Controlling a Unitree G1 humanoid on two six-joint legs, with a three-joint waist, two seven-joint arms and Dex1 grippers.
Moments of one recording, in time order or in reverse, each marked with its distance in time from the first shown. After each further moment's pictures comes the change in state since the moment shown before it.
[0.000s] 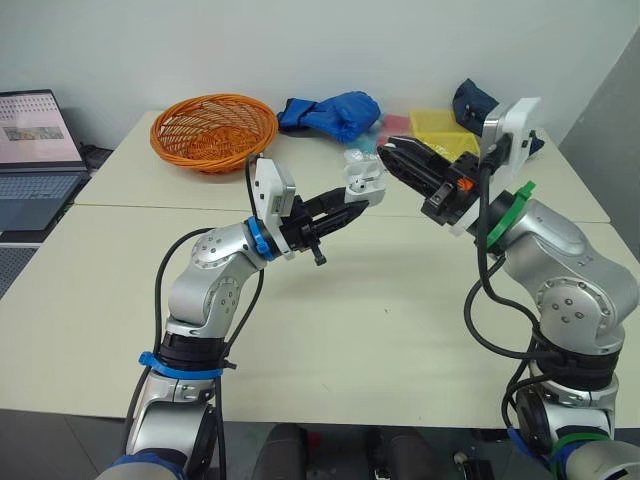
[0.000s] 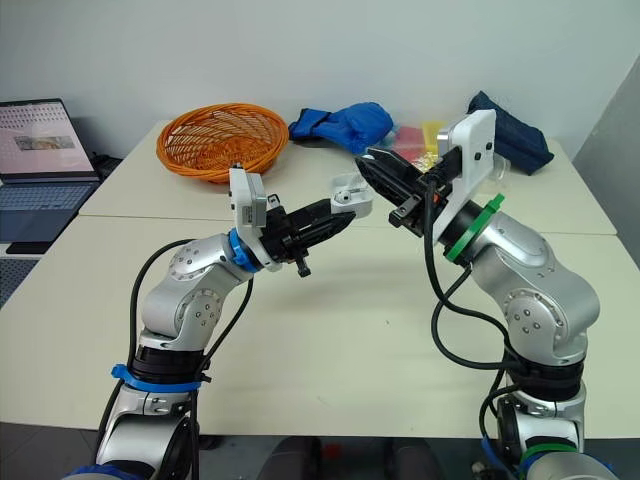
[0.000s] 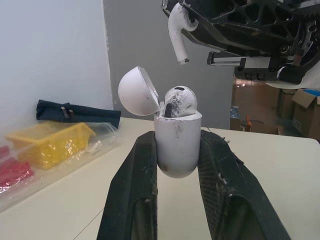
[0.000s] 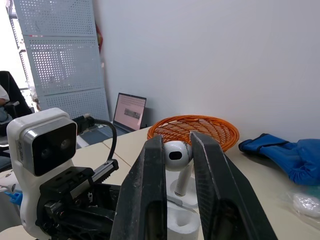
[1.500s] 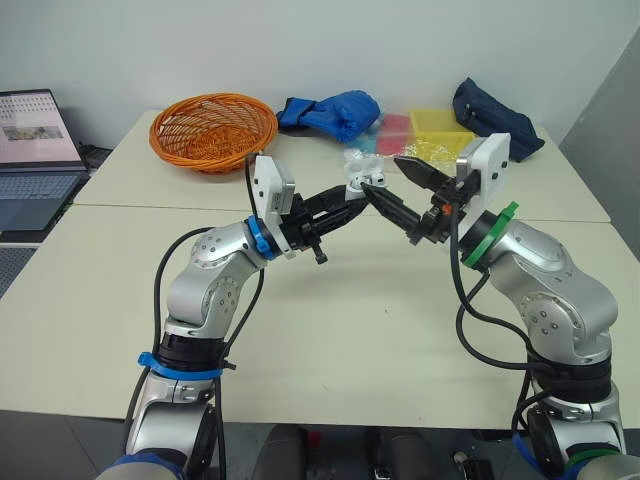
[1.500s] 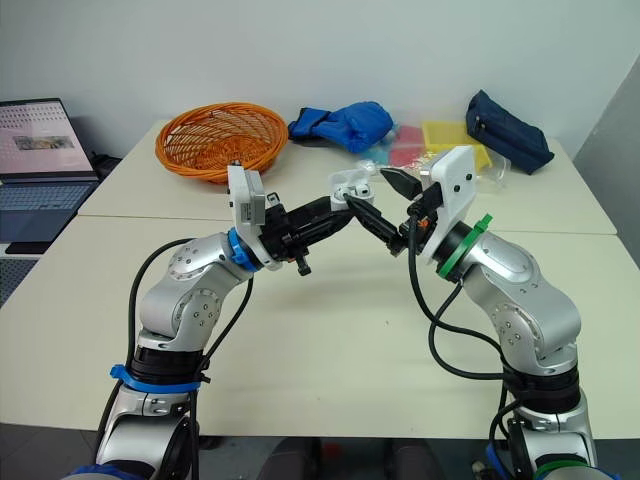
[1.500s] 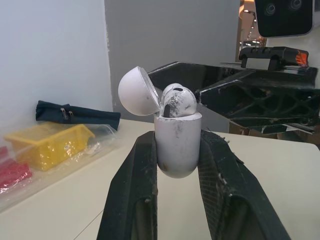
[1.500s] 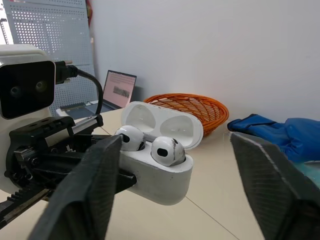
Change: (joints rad) left arm -0.001 0.000 0.000 -0.022 -0.020 0.024 0.015; right arm 0.089 -0.048 0.098 0.028 -0.114 -0.127 0.031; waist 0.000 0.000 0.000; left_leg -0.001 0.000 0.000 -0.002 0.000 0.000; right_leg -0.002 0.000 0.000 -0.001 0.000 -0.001
